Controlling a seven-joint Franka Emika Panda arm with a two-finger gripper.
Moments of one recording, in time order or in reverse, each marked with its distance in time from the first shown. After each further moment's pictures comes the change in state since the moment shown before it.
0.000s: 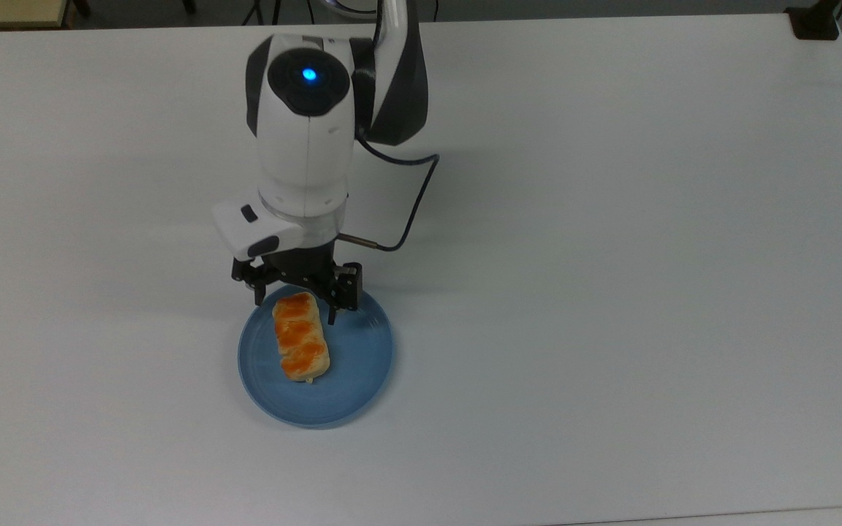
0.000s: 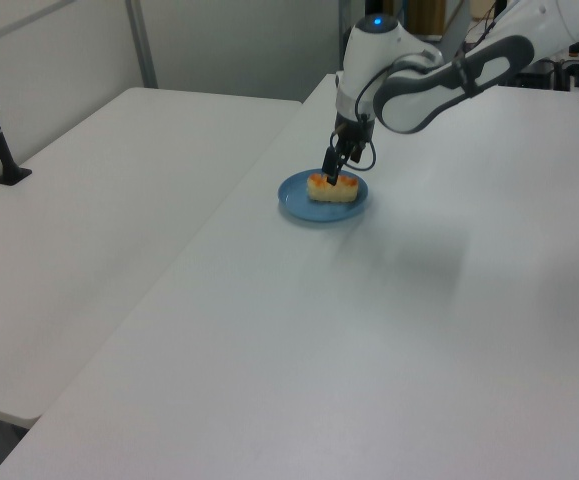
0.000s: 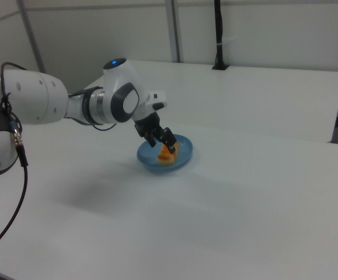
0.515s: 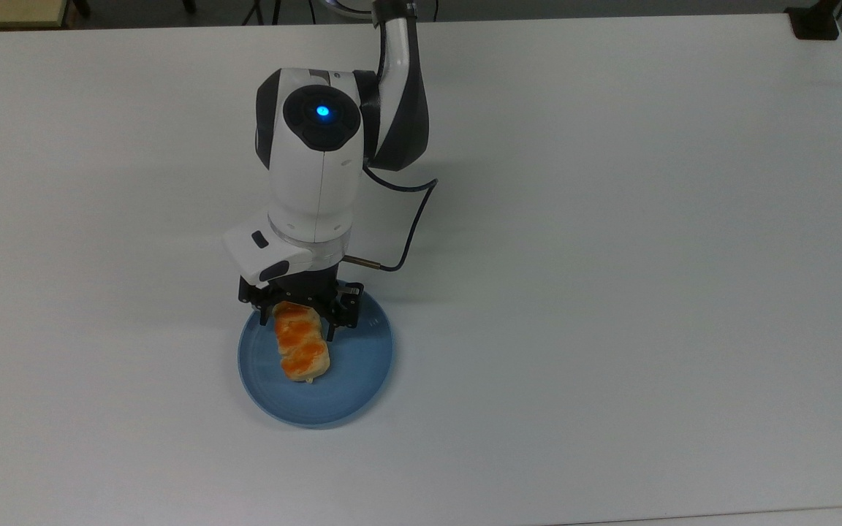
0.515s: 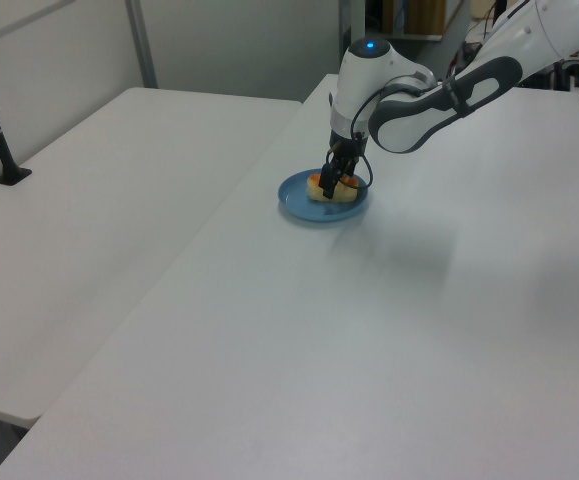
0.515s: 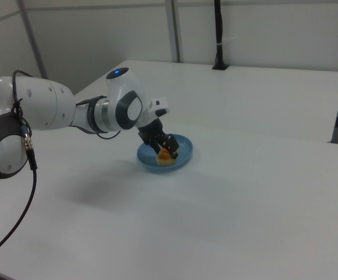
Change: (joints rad) arm -0.001 0.068 0.002 0.032 -0.047 0.039 0.001
